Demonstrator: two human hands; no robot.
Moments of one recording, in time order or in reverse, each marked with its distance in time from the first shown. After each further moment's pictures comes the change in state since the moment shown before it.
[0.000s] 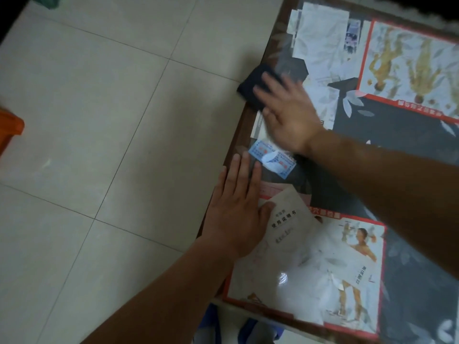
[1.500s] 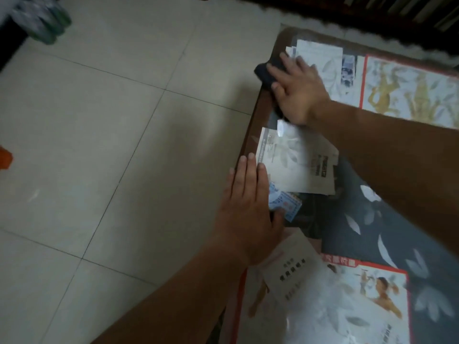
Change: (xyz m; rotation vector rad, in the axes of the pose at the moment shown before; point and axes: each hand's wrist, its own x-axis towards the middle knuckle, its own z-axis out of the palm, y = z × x) left_hand 0.075 -0.008 -0.015 -0.069 0.033 0.028; right_hand 0.104 0.058 -0.029 -0.087 0.024 0.198
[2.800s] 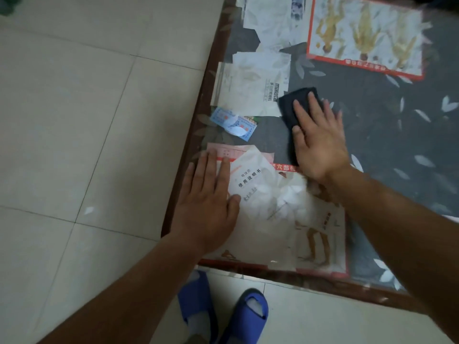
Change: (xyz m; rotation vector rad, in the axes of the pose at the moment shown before) left_hand -0.126 0.028 0.023 0.151 -0.037 0.018; right_hand -0.274 0.023 0.039 0.144 0.098 0.276
